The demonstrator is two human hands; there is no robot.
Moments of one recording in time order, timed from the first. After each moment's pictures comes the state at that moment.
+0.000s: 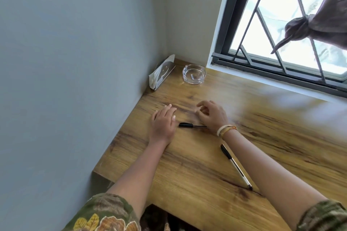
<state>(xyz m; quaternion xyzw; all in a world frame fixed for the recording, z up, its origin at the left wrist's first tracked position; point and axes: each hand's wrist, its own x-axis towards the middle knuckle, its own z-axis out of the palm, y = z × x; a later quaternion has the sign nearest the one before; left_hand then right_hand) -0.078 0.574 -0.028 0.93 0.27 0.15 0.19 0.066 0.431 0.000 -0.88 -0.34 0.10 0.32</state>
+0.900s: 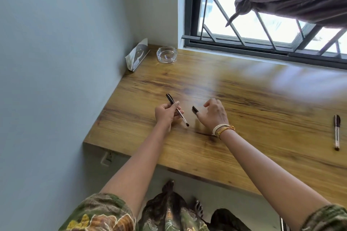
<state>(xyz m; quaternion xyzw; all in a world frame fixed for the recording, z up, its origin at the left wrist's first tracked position) -0.098 0.445 0.009 0.51 0.40 0.13 0.75 -0.028 0.296 0.011 -0.94 -0.16 0.07 0.30</state>
